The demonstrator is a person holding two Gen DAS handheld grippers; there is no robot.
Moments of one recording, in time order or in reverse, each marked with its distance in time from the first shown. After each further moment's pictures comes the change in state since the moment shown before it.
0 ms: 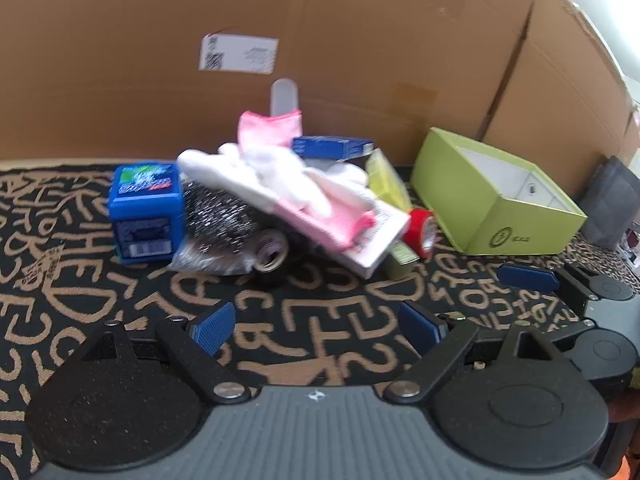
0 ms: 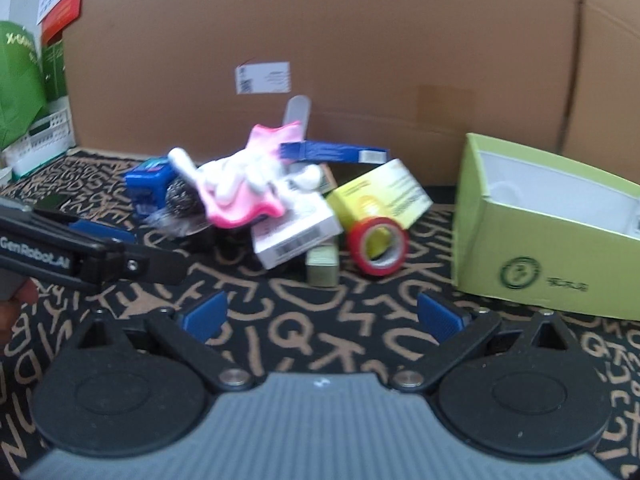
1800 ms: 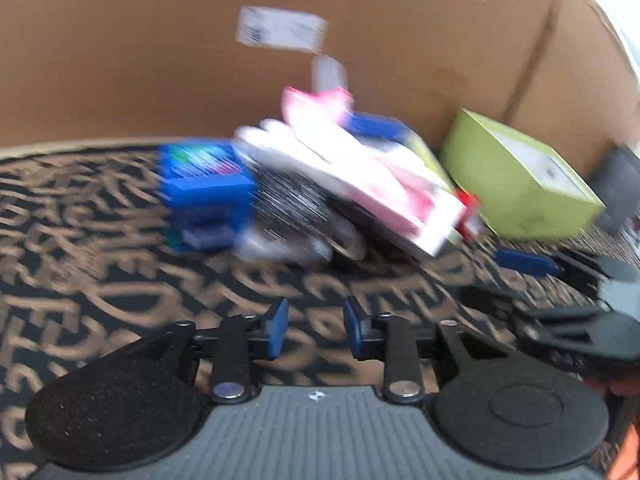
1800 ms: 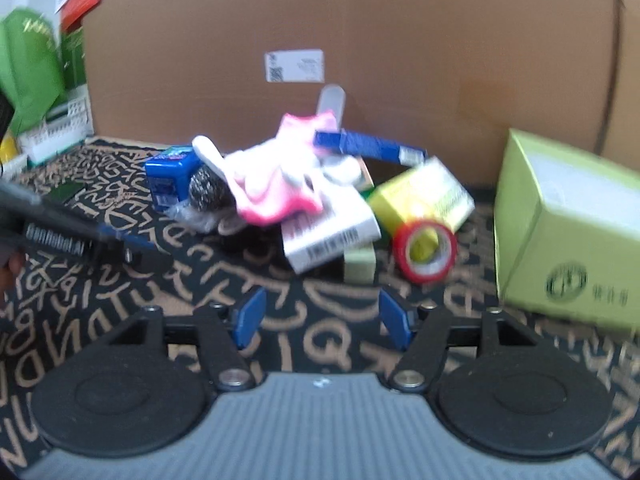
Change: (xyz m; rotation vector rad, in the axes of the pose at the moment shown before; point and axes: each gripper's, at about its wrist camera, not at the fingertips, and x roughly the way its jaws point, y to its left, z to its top) left arm -0.004 0.050 0.013 -0.002 0.054 0.035; right arm 0.019 0.015 0.004 -0.064 -0.001 0.046
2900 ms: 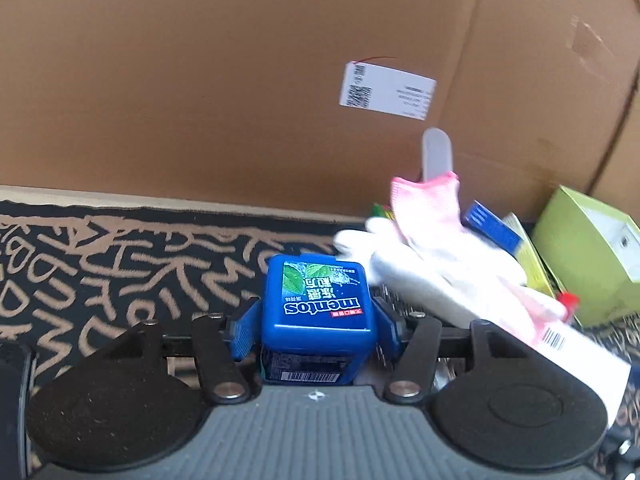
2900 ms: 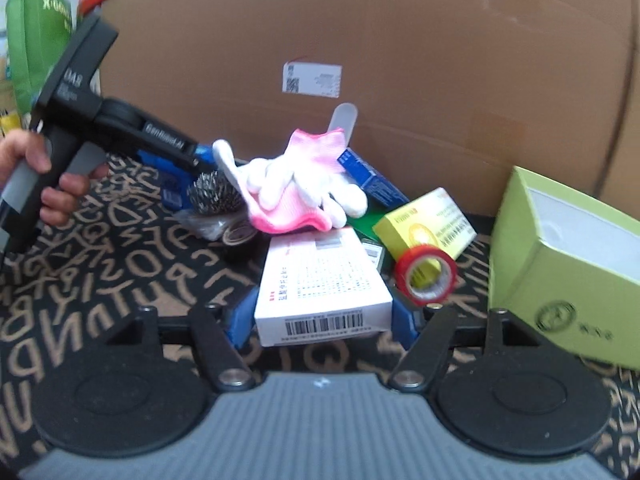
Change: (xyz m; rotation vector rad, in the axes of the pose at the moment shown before) left arm 0.026 0.037 0.058 -0.038 -0.065 0.135; right arm -0.015 0.012 -0.001 -0.048 -0.028 -0.014
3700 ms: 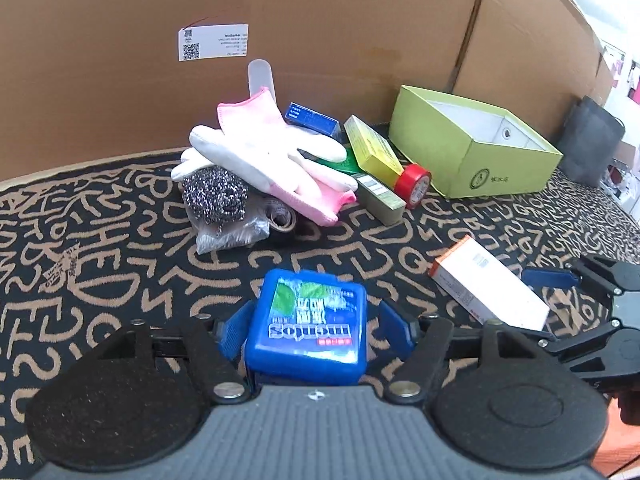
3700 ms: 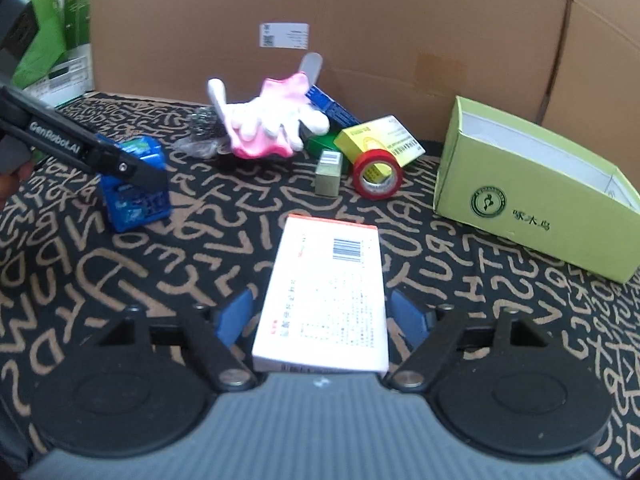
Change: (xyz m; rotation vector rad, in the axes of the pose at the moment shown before) left arm -0.068 -0.072 -0.070 0.197 0.094 -0.206; right arm -0.059 -0.006 -0.053 0.041 0.124 -0.065
